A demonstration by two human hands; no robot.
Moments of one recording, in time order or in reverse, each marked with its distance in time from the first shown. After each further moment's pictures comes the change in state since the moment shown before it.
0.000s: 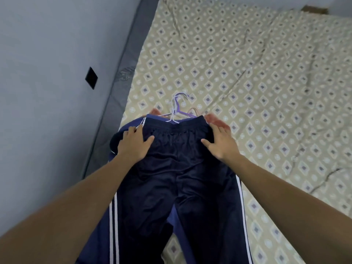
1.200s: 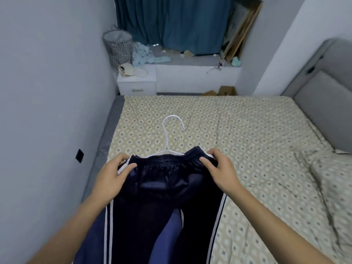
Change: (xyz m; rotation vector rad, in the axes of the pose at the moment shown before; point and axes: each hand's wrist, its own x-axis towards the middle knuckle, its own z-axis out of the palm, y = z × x) left_hand -0.299 0.221 -0.257 -0.485 0.309 0.499; right_hand -0.315 0.037 -0.361 0.606 0.508 -0.142
